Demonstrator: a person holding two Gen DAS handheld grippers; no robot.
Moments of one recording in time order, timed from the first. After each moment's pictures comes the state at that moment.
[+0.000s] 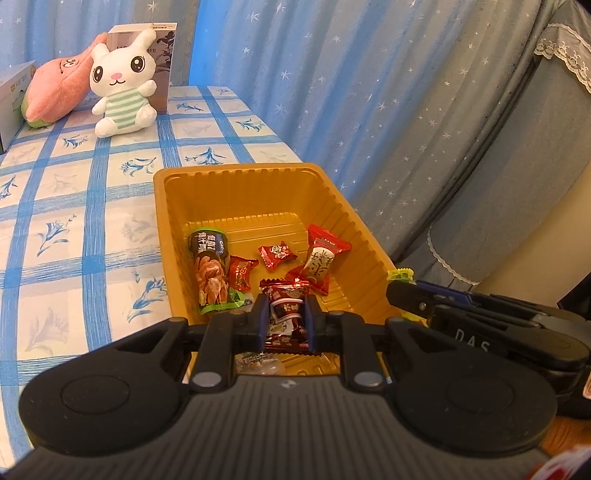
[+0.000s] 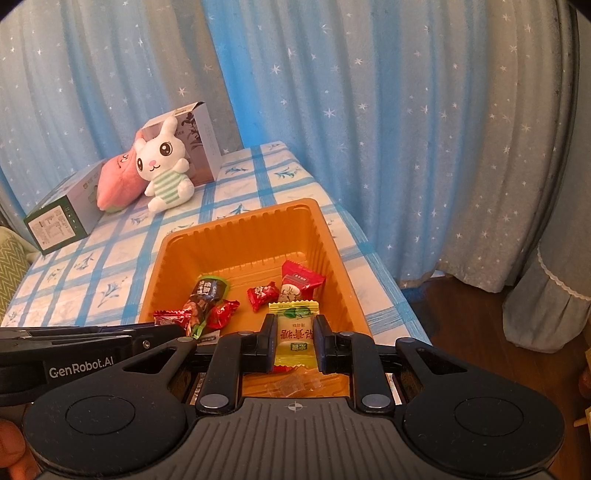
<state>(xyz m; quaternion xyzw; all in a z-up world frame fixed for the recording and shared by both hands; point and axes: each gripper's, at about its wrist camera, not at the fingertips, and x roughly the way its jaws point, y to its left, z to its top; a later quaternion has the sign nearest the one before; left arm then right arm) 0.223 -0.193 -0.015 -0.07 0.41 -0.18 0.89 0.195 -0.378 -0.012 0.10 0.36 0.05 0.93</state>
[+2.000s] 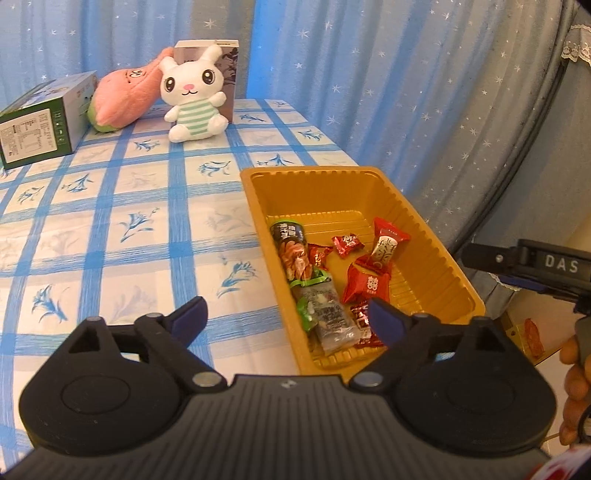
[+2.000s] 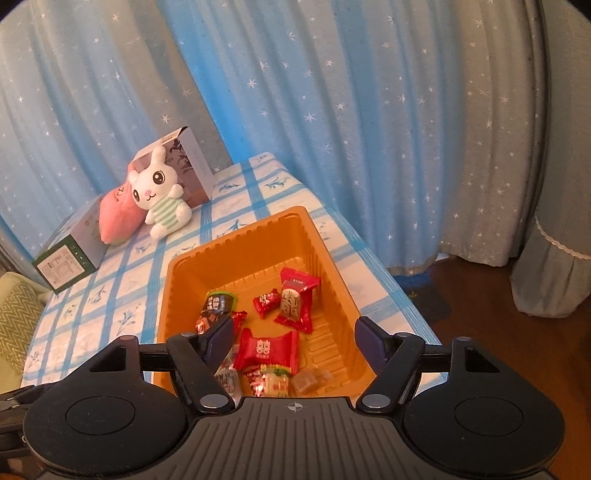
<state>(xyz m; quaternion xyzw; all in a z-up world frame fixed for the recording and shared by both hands) 0.178 -0.141 -0.004 -0.04 0.40 -0.11 0.91 0.176 -0.393 0.008 0.17 0.35 0.04 0.92</state>
